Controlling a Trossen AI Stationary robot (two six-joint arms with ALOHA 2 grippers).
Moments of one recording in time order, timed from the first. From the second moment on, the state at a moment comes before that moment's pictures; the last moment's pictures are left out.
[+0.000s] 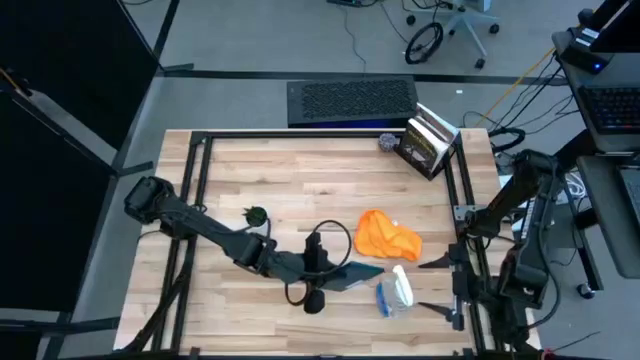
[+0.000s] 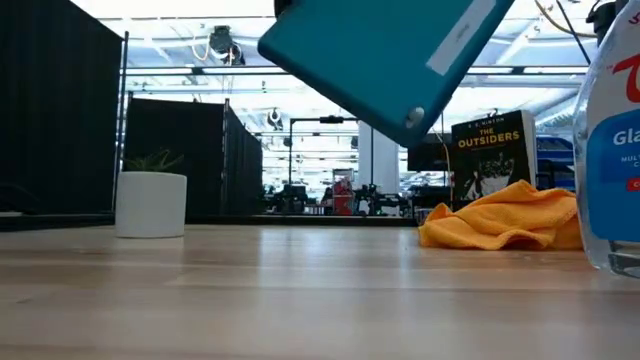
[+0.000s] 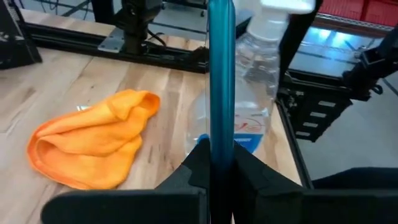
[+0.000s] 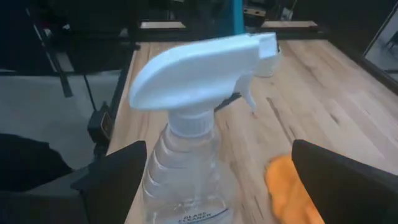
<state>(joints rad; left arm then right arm) -0.42 1.72 1.23 0.09 -0.33 -0.33 1.22 1.28 1.01 -0.80 1.08 1.03</state>
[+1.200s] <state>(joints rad) -0.29 1.18 1.23 -0.38 -0.49 -0.18 1.18 1.15 0.86 -0.59 1.00 0.93</state>
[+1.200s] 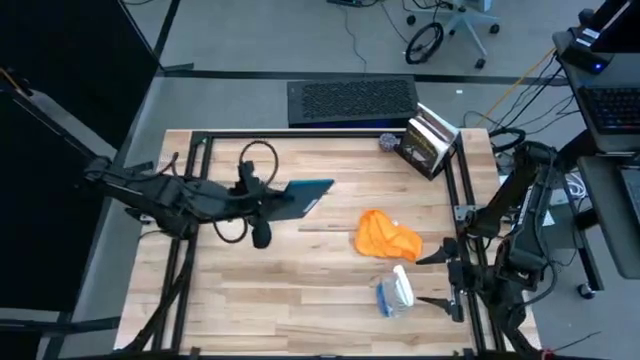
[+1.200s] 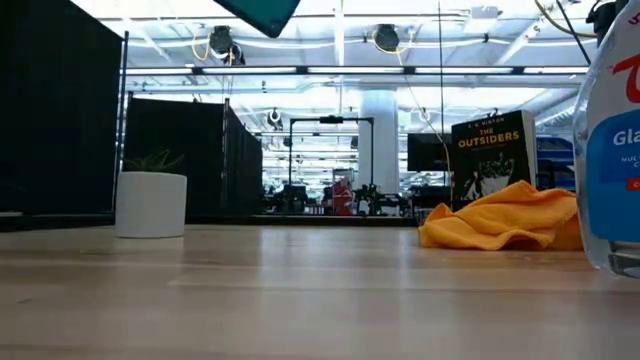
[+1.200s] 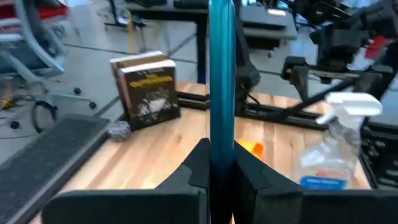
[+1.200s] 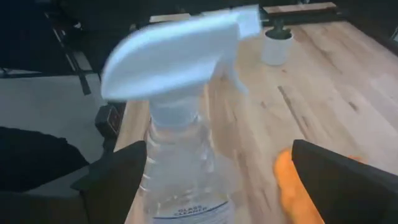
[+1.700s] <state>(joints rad) -0.22 1.32 1.23 -0.31 -0.37 -0.18 1.09 1.15 0.81 -0.34 1.01 0.60</state>
